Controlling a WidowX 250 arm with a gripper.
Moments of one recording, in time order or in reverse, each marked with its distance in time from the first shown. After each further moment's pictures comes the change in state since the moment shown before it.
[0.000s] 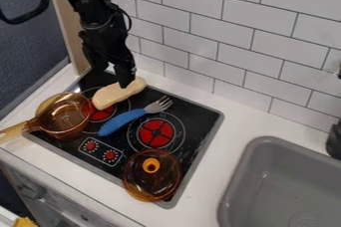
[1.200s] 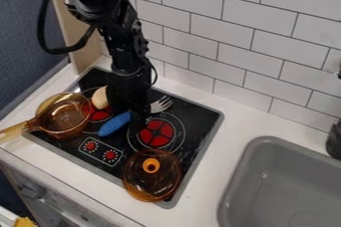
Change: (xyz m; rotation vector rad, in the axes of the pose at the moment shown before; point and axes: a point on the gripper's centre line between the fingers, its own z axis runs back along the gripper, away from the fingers) arm -0.027 -0.041 -0.063 -0.017 0.210 -0.190
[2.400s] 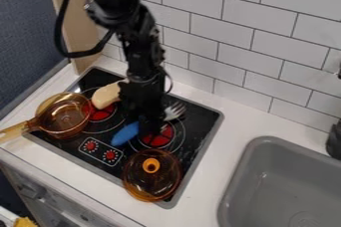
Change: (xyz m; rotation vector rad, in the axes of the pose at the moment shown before) arm 0.007 -0.029 0.008 -0.011 0.040 0.062
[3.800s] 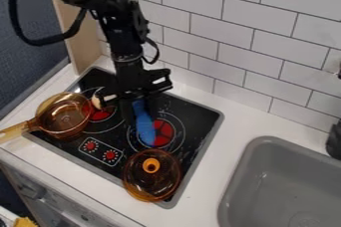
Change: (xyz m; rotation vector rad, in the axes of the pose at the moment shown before) arm -0.020 -0.009 0.042 -0.171 0.008 1.230
